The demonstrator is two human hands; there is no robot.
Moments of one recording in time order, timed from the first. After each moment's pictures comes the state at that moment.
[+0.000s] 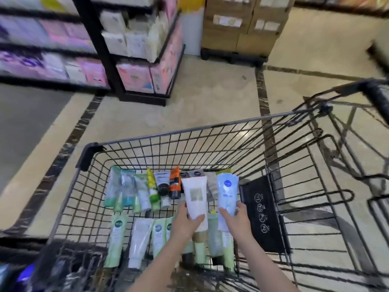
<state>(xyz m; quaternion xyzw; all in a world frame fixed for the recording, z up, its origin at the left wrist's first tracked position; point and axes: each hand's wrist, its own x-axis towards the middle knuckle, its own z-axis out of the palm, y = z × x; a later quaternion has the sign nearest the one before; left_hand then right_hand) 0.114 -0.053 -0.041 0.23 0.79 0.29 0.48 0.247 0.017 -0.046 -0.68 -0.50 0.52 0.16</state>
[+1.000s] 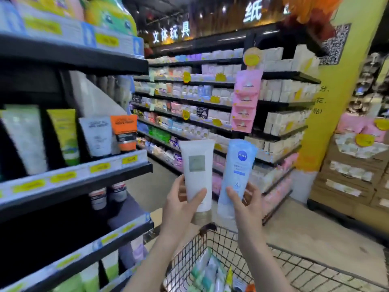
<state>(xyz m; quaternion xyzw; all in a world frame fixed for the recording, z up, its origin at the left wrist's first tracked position) 0.058 -0.261 0.321 0.21 0.66 0.72 -0.03 0.120 -0.142 0.328 -0.13 -0.59 0.69 0.40</state>
